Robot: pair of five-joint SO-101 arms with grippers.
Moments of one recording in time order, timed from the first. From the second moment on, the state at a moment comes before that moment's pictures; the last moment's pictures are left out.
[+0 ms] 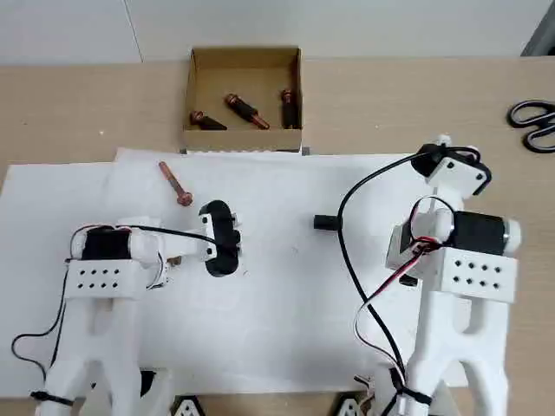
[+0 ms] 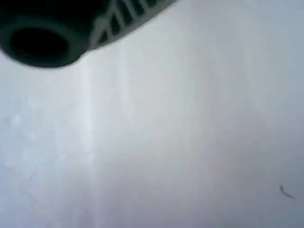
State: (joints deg) left arm -5.2 -33.4 47.9 73.0 -77.7; right arm 6.7 -34.2 26.1 93.9 -6.9
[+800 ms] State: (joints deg) left arm -8.3 -4.9 36.1 67.9 -77.7; right arm 6.7 -34.2 26.1 92.0 -6.9
